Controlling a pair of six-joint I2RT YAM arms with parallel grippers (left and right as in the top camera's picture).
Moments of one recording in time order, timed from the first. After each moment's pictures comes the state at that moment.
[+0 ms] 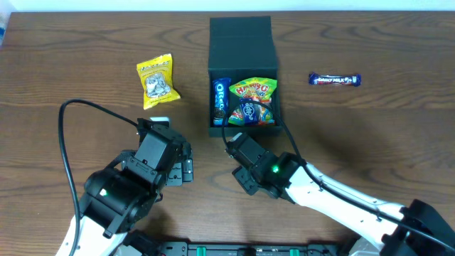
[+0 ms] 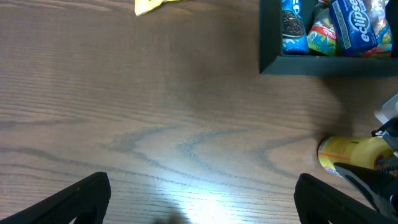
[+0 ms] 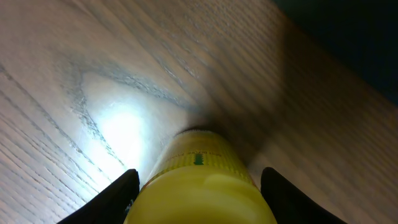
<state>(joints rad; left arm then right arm) -0.55 0.95 1.08 -1.23 -0.28 -0.52 0.90 1.53 0.89 -0.58 0.07 0.22</state>
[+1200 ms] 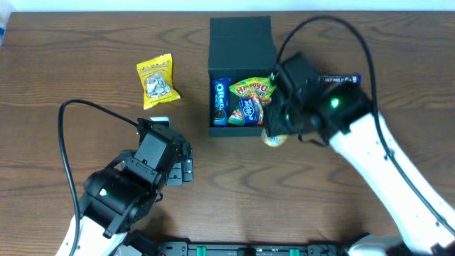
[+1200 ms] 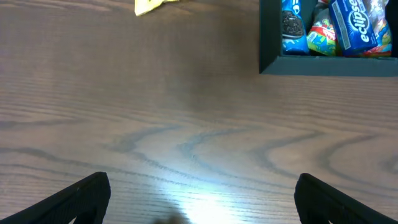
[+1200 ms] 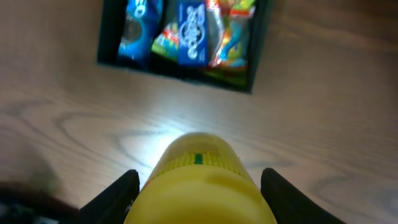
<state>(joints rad) -0.55 0.95 1.08 -1.23 -0.28 -0.52 0.57 1.59 1.65 -1.30 -0.02 0.42</state>
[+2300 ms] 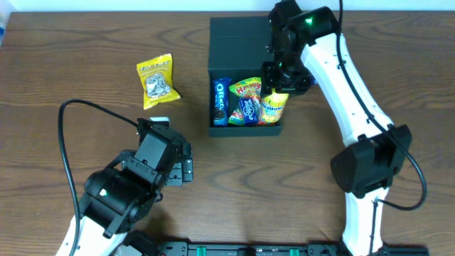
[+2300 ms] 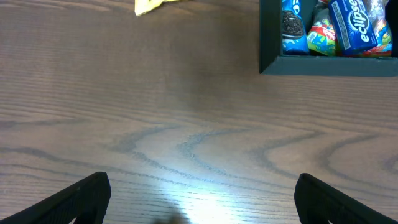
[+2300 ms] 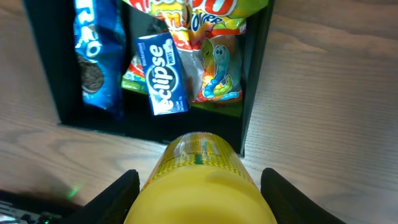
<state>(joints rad) -0.55 0.95 1.08 -1.23 -0.28 -0.52 0.39 2.18 2.21 -1.56 -0.18 0.32</state>
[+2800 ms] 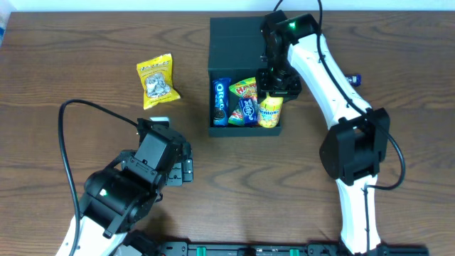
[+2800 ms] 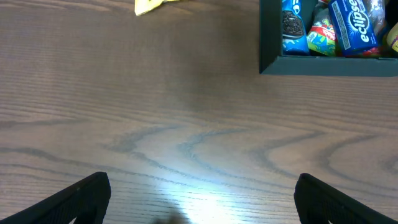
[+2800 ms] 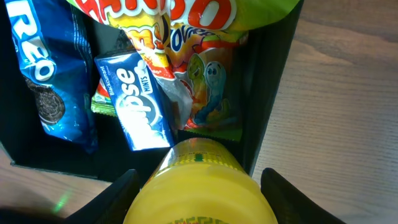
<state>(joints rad) -0.55 0.95 1.08 -1.23 -0.28 -0.52 0.39 2.30 2.21 -1.53 -0.18 0.32</state>
